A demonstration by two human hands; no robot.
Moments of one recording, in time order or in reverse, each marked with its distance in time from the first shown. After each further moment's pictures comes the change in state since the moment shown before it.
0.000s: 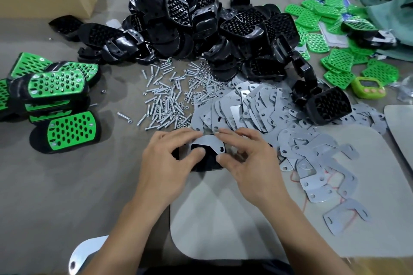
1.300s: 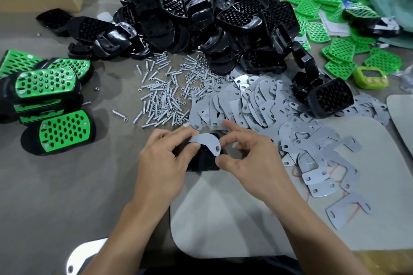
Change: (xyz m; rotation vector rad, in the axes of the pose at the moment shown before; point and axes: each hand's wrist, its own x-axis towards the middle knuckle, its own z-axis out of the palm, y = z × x) left_hand -0.002 -0.009 0.008 0.051 0.095 0.078; right_hand 0.001 -0.010 -0.009 -0.084 -0.095 0.149
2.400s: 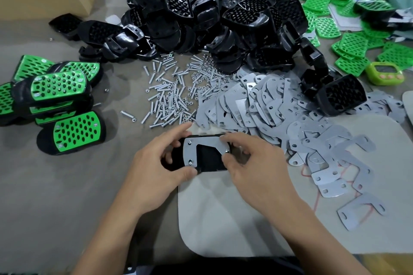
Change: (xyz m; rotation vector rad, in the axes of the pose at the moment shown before) left_hand -0.002 -0.019 -0.037 -0.167 -0.333 -0.175; right_hand -0.008 0.008 0.018 -0.212 0.200 -0.160
